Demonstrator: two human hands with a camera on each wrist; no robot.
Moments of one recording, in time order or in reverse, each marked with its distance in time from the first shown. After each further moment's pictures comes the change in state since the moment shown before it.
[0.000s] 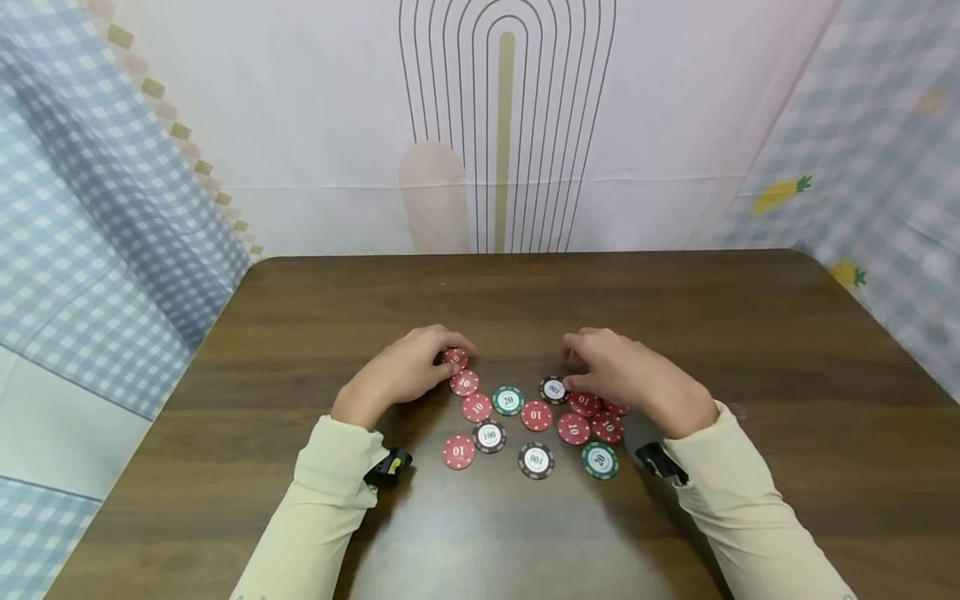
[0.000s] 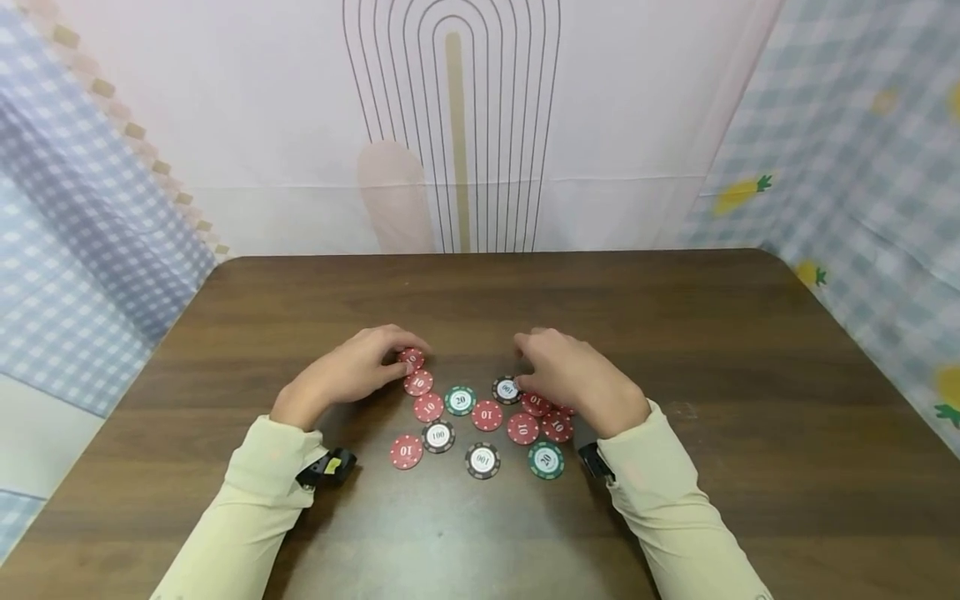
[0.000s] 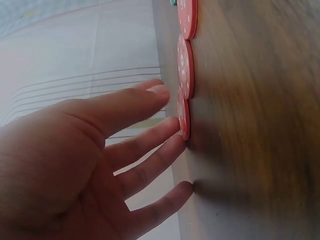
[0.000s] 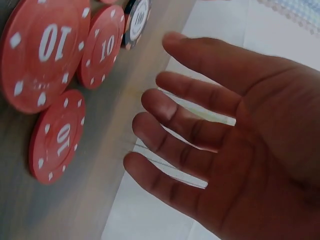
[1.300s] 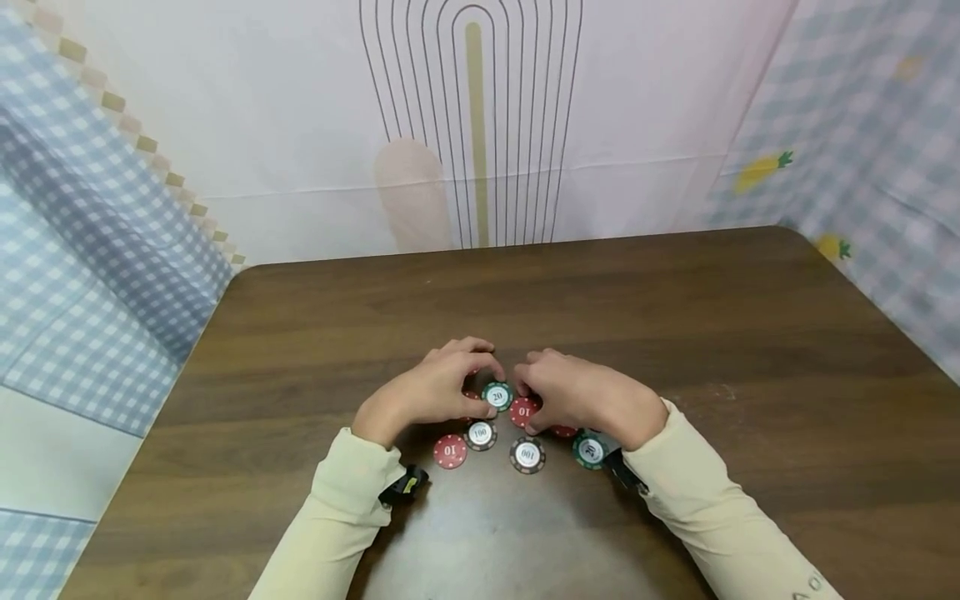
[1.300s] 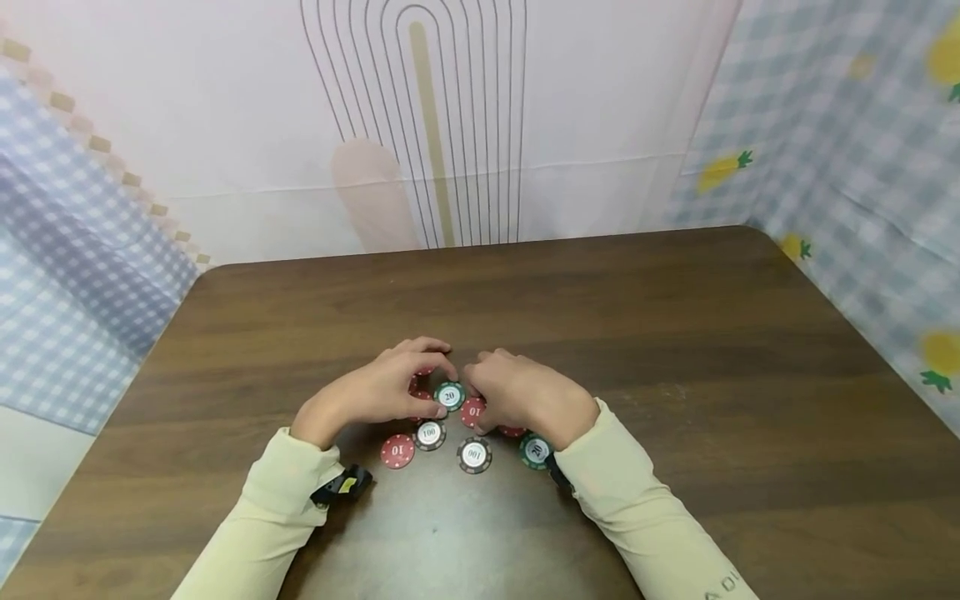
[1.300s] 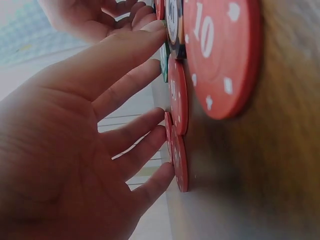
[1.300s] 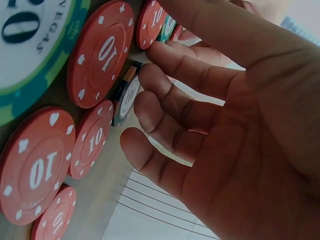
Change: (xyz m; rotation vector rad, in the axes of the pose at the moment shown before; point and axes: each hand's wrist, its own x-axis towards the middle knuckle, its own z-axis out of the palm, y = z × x) left_hand 0.013 0.036 0.027 0.017 -0.177 0.089; right_hand 0.004 -0.034 0.019 -0.027 -0.185 -0.083
